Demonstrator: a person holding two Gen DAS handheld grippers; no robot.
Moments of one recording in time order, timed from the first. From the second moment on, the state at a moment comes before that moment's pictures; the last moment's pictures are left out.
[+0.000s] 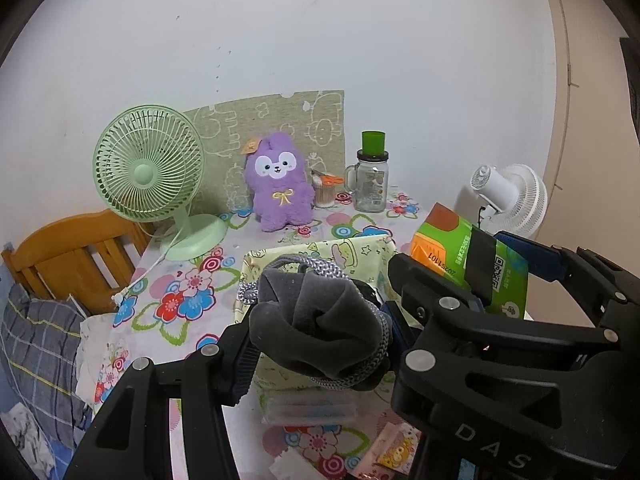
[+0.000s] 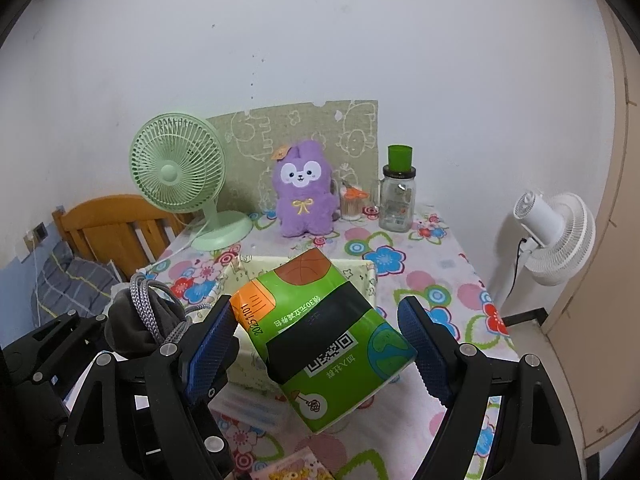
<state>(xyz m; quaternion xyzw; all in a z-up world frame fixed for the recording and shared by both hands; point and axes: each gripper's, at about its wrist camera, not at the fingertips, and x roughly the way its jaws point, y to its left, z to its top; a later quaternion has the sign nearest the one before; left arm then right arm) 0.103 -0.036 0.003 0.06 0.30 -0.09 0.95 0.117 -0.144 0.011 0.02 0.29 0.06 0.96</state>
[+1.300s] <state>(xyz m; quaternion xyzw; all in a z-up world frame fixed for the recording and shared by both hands) 0.203 -0.041 -0.055 0.06 0.36 -0.07 0.93 0.227 -0.147 -0.051 0.04 0.33 0.08 0.94</state>
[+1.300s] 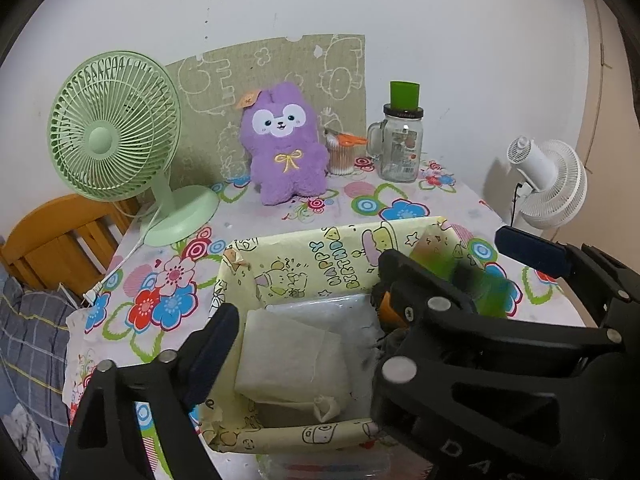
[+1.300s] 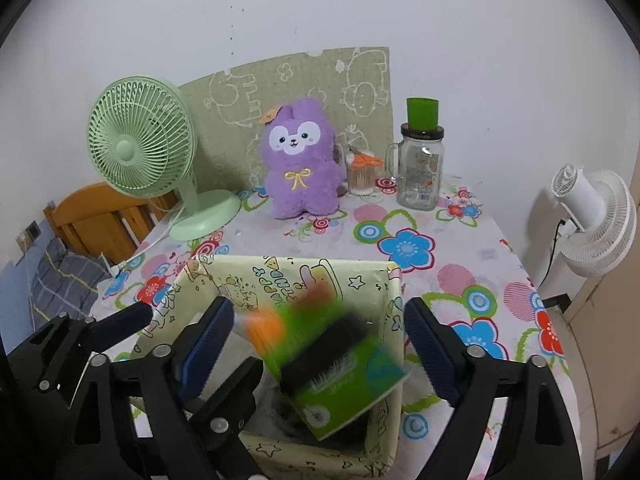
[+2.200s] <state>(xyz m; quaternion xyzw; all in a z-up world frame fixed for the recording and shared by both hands) 0.162 -0.046 -0.043 0.06 0.34 -0.08 0.93 0.185 -0.153 -0.037 0.03 0.32 0.07 0.94</state>
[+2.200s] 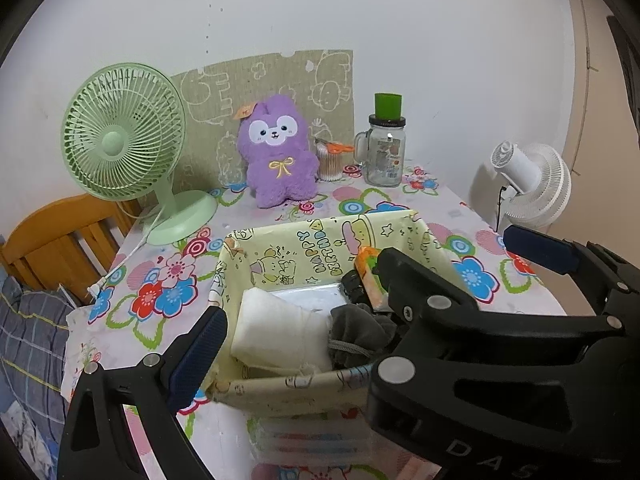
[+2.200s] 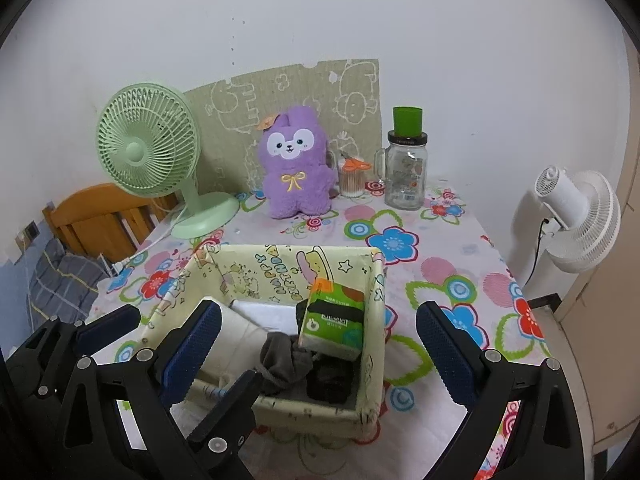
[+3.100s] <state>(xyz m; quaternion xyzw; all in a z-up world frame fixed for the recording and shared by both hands) 0.097 -0.052 -0.033 0.05 0.32 -0.10 0.94 0.114 -0.154 -0.024 0.02 0.30 0.06 0.95</state>
